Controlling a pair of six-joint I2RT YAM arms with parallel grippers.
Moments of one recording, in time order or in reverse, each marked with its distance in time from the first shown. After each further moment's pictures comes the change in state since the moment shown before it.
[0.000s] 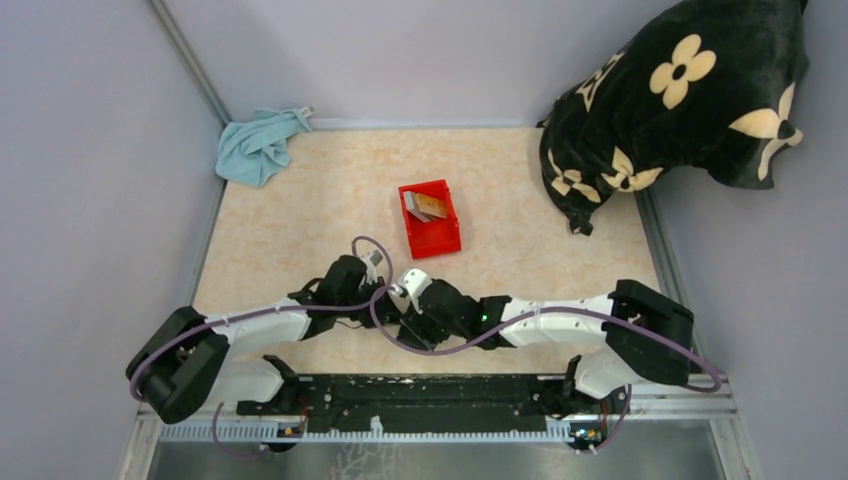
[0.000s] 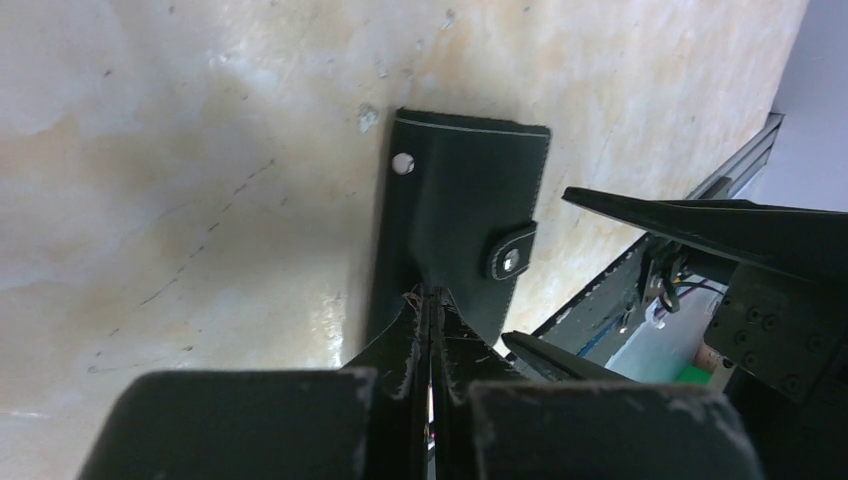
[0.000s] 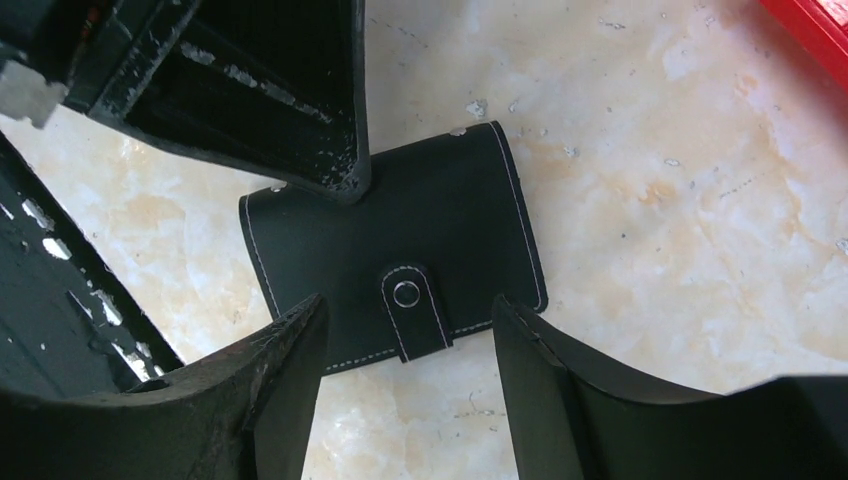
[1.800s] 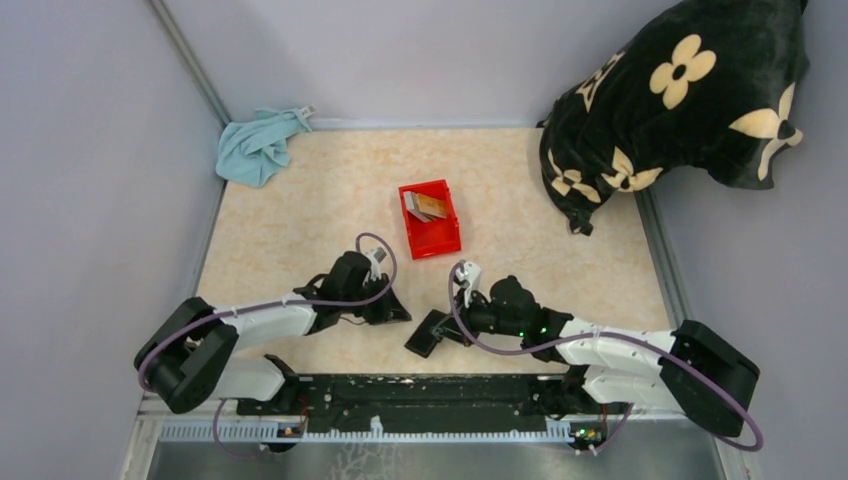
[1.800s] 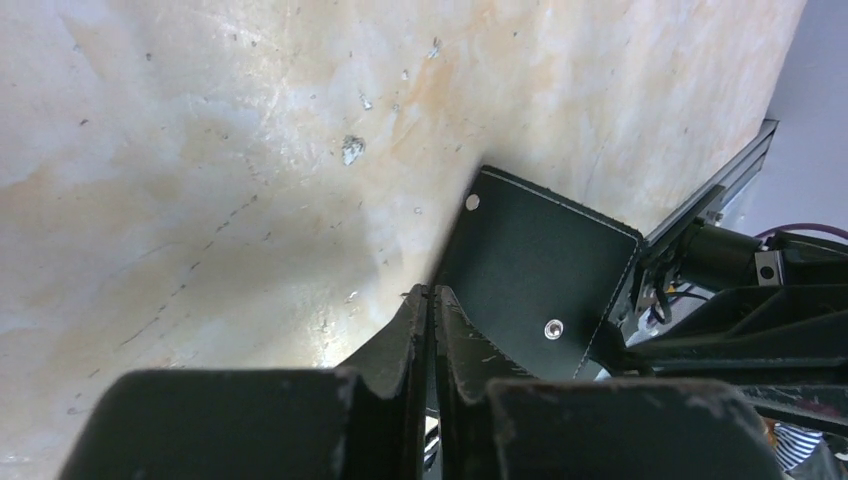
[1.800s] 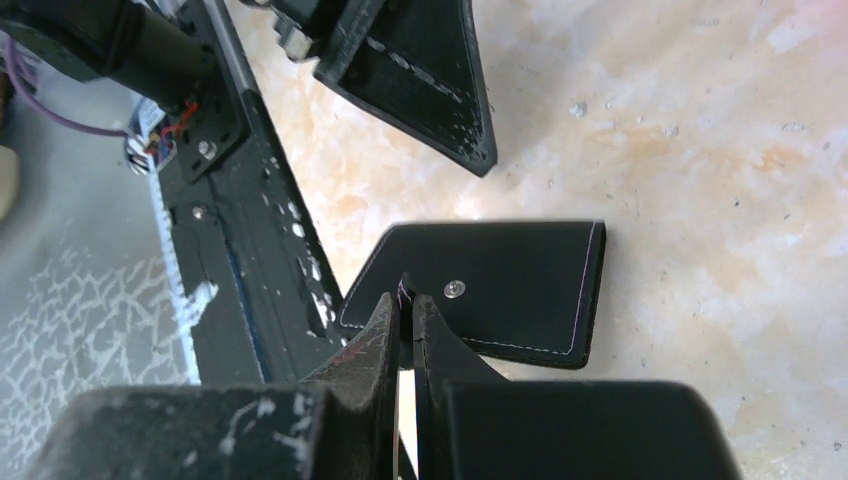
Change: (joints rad) left arm 0.000 0.074 0.029 0.022 0.005 -0.006; right arm -0.251 -0.335 -0.409 0.448 -0.508 0.237
